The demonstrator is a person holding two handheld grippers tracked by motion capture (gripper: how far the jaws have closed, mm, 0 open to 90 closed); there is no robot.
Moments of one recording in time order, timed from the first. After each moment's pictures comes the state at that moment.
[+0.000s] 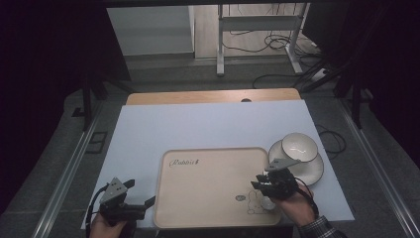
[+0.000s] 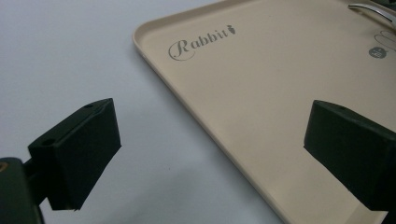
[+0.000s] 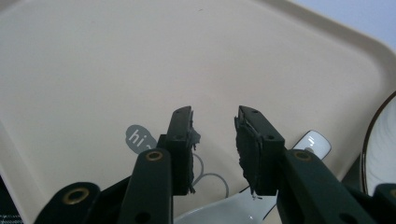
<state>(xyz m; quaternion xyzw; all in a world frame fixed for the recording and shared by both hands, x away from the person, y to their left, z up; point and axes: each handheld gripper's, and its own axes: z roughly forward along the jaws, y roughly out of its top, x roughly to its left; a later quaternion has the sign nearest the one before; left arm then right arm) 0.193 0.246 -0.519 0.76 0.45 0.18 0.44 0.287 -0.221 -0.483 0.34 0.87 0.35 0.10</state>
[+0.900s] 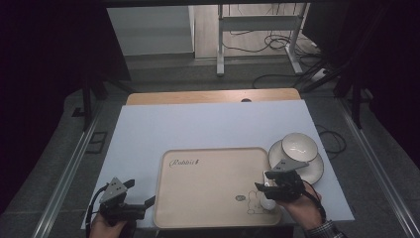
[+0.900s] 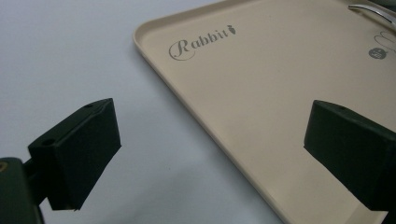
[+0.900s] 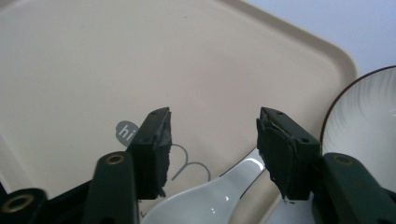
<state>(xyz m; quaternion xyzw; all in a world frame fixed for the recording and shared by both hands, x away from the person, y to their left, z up) 0.193 0.247 -0.519 0.76 0.45 0.18 0.44 0.278 -0.233 -0.474 0.34 0.86 0.35 0.13</state>
